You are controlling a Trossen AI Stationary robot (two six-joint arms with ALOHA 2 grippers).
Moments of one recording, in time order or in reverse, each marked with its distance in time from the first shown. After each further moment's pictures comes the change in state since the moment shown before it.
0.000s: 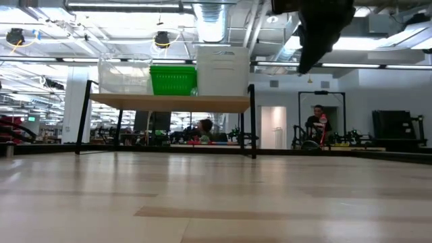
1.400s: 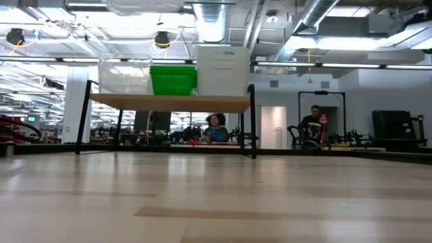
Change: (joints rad) left arm -0.449 0.494 -0.002 0.234 0.295 -0.595; right arm 0.496 0.000 0.000 -0.050 0.234 0.838
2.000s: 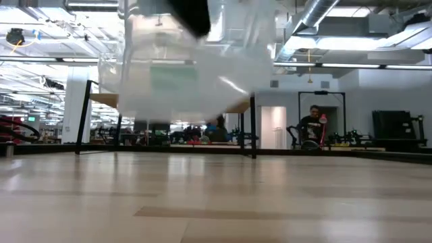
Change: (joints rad) left arm 0.175 0.377 0.001 0.066 0.425 0.103; right arm 0.017 0.000 0.000 -0.043 -0.077 0.011
